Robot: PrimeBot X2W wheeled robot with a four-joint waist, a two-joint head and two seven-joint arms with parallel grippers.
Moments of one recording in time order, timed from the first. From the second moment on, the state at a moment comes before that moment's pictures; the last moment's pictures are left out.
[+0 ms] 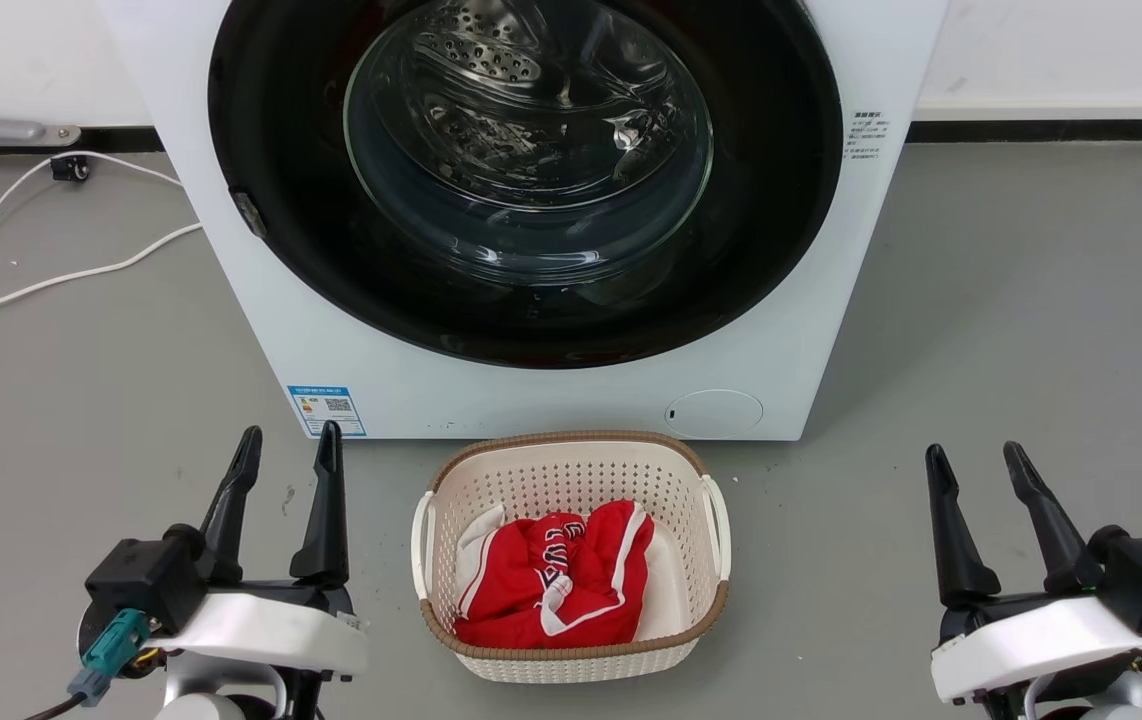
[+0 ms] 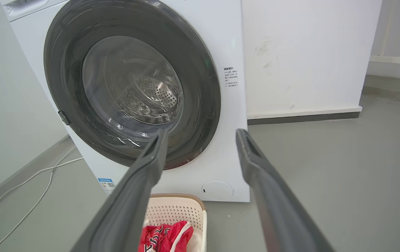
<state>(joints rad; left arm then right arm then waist) -0.05 0.10 -0.01 0.03 -0.33 -0.12 -0.19 0.01 -0.05 -0.01 0.01 0.22 0.13 -0.13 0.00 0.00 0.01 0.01</state>
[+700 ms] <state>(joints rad) -0.04 0.10 -0.02 0.03 -0.16 -0.11 -0.23 0.02 -0.05 0.00 0.00 0.08 0.13 -0.14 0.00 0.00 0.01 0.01</state>
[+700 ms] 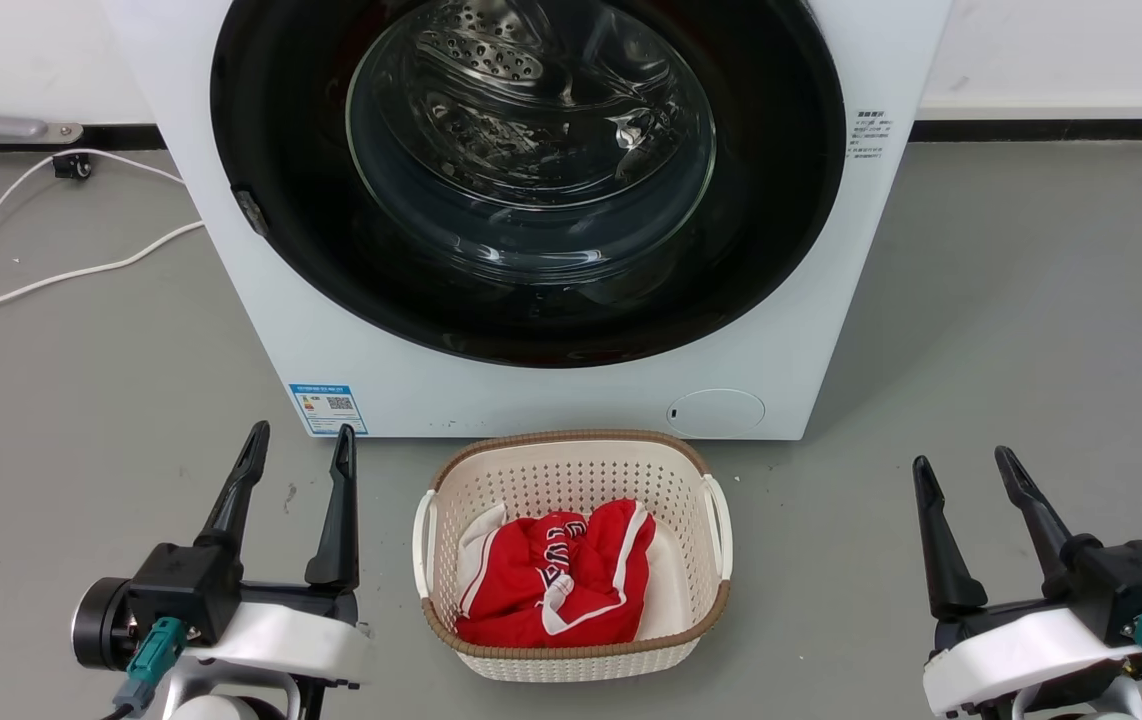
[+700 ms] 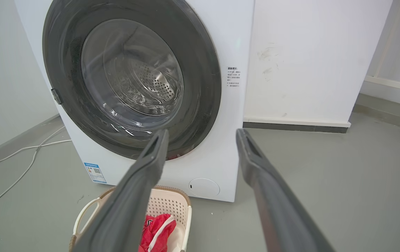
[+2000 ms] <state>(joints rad) -0.03 0.08 0.00 0.03 -0.05 -0.12 -0.26 0.04 -0.05 0.01 0.01 0.04 0.13 -0.16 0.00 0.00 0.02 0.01</state>
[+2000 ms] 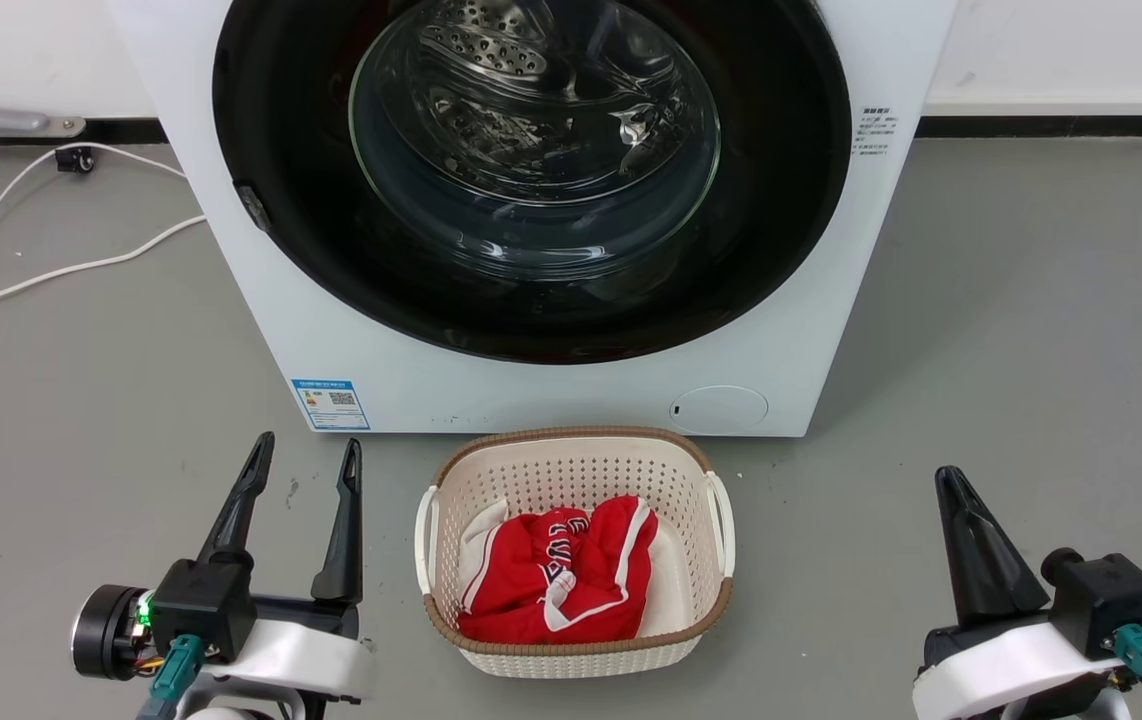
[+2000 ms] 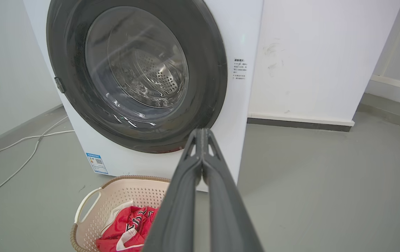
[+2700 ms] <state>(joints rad) -0.05 0.07 0.02 0.03 -0.06 -0.12 -0.26 -0.09 -0.05 0.05 0.06 1.70 0.13 -0.25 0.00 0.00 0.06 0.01</state>
